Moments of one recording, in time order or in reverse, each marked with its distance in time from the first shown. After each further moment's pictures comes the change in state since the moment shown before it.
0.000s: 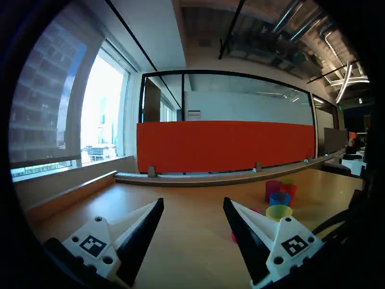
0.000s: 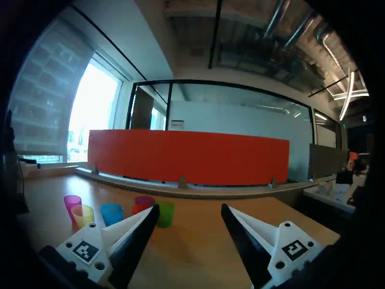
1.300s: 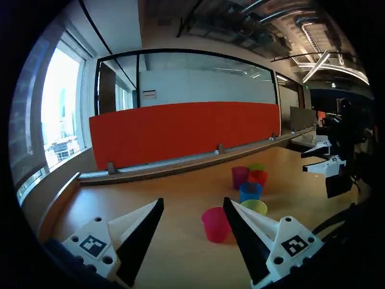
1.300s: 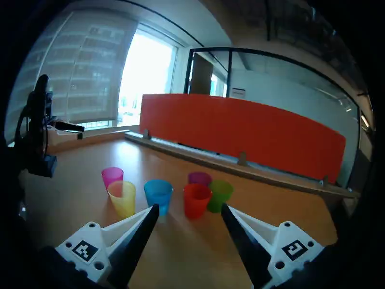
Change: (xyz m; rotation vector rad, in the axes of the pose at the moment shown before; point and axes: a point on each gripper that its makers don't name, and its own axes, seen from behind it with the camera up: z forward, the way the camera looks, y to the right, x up) left arm 0.017 0.052 0.039 -0.322 -0.177 0.091; right arm -0.035 -0.094 0.025 0.445 -0.273 -0.113
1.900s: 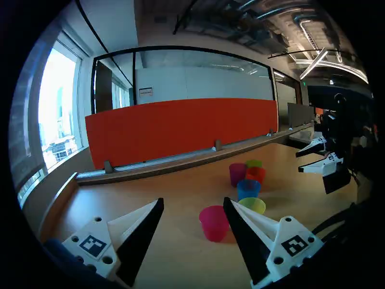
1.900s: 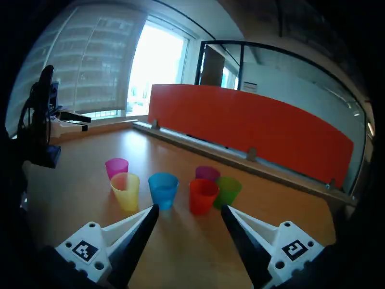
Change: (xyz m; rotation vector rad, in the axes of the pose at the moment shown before) left arm -0.003 0.005 0.004 -0.017 -0.024 0.016; right arm -0.005 0.001 0.009 0.049 -0.059 -0.042
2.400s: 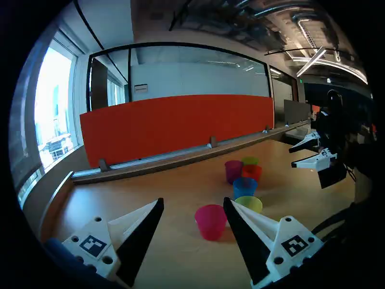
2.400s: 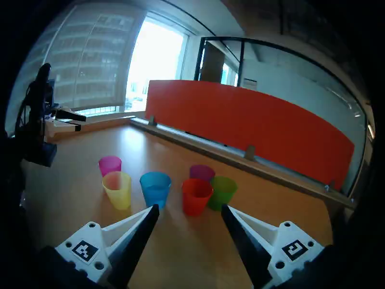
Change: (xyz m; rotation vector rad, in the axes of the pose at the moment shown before) left arm -0.002 0.009 0.007 -0.044 -0.032 0.006; right arm 0.002 0.018 0.010 -0.001 -0.032 -0.007
